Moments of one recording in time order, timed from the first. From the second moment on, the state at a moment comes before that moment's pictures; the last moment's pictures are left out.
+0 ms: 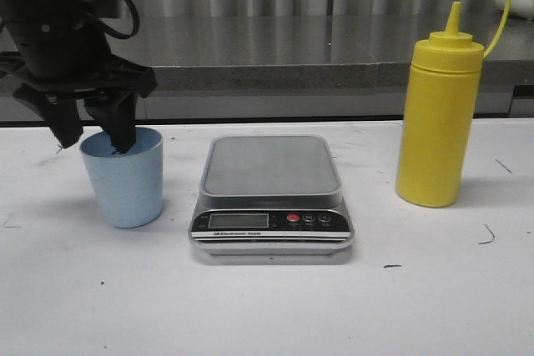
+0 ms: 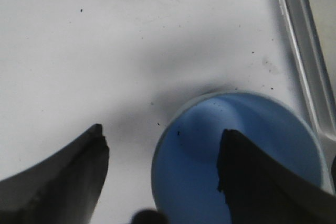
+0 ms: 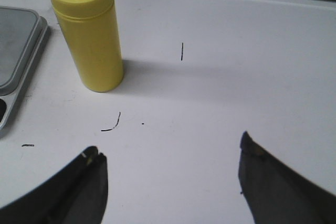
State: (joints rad) left arm -0.34 1.84 -1.35 0.02 0.81 -0.05; right arm 0.04 0.63 -0.62 -0.03 0.66 0.01
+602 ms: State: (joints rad) left arm -0.34 1.85 -1.36 0.00 0.83 -0.05; right arm 0.04 0.63 -0.62 -0.03 0.66 0.01
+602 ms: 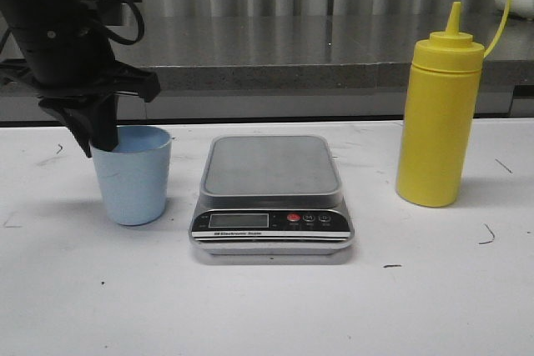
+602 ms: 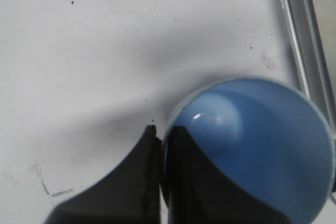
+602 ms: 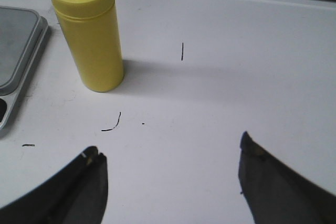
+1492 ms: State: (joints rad) left arm -0.56 2.00 -1.83 -0.01 1.00 -0.09; right arm 0.04 0.63 -0.62 -0.03 0.66 0.01
